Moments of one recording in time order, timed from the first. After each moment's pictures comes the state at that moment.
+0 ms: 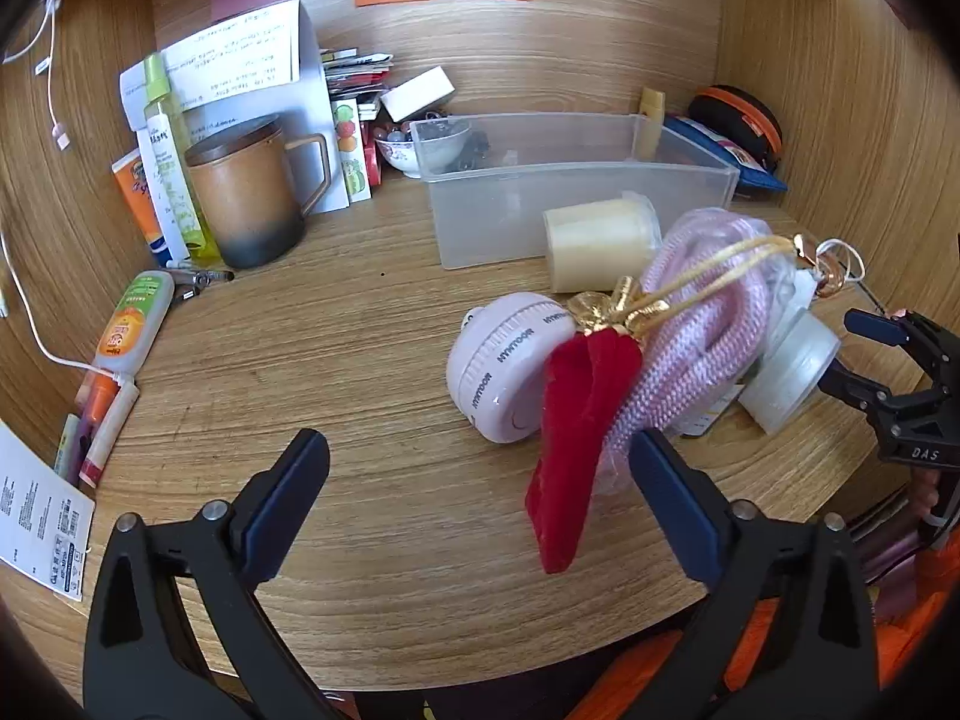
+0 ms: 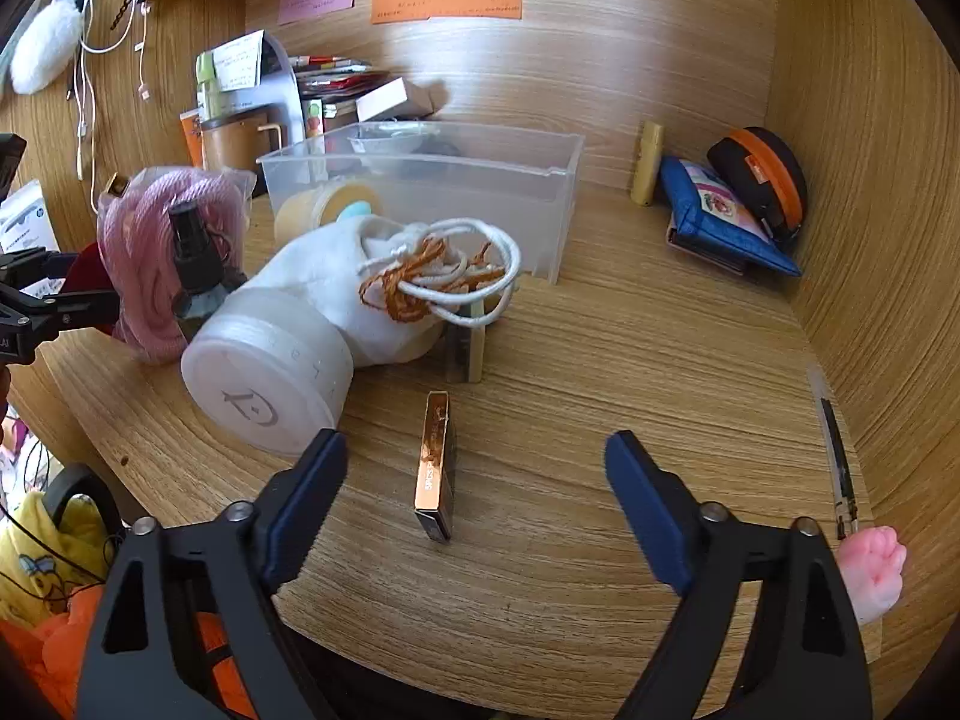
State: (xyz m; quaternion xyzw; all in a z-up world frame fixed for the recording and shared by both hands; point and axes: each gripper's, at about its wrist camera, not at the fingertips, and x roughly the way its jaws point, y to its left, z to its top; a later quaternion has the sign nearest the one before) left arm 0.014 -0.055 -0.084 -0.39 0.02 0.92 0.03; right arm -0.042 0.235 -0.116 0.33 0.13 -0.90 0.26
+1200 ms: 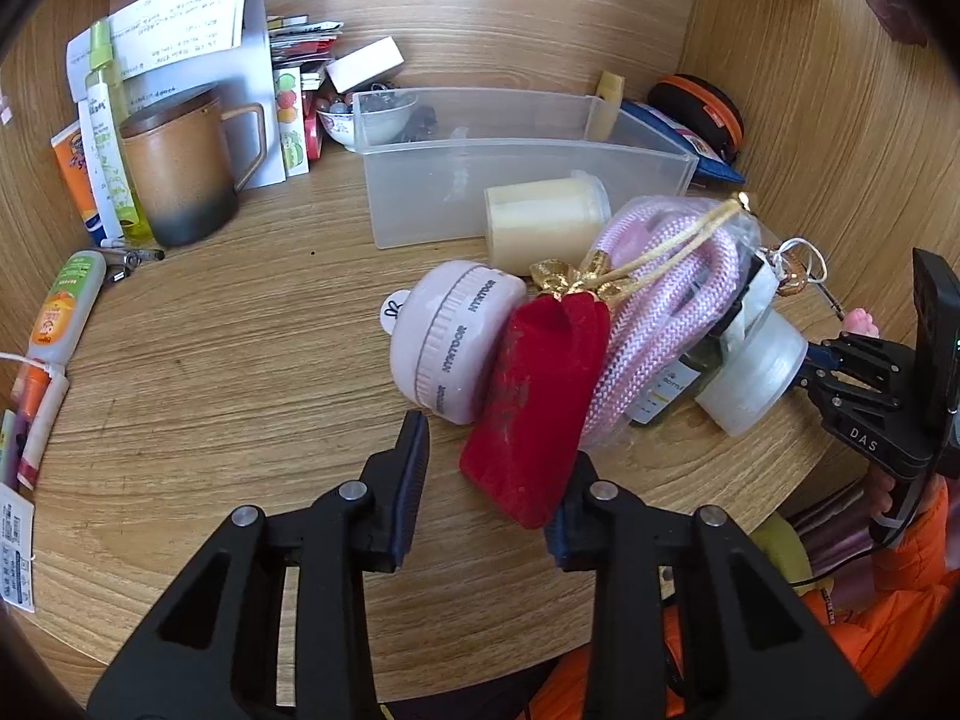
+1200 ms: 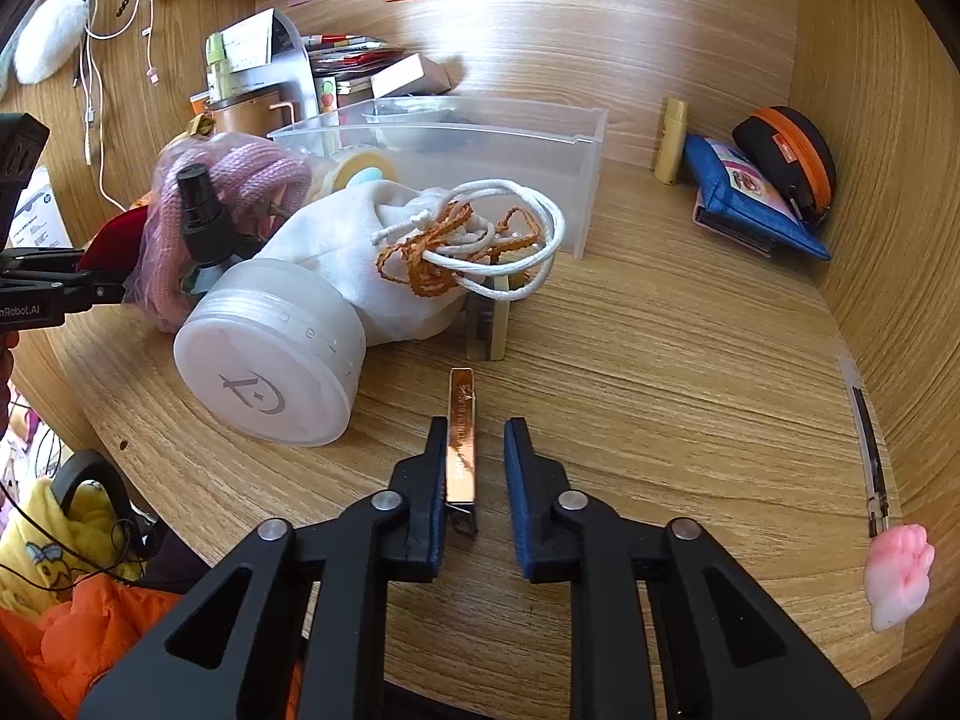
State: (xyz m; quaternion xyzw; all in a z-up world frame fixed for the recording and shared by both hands) left arm 0.002 -0.046 -0.093 -0.41 -0.01 0.91 0.09; right arm -0.046 0.231 -0.127 0.35 0.13 -0.88 0.29
